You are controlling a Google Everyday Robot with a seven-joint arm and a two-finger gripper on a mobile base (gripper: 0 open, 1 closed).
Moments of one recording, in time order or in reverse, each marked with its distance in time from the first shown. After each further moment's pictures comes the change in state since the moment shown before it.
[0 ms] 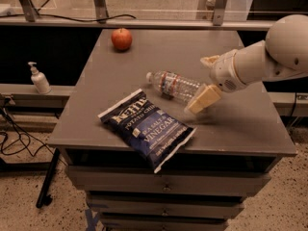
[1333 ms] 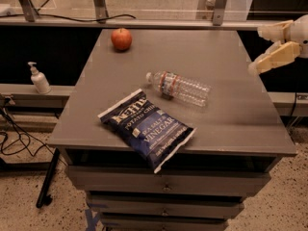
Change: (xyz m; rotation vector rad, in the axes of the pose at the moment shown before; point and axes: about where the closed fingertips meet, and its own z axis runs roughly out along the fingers) arm 0.025 -0.088 -0.146 -0.057 -0.252 0.194
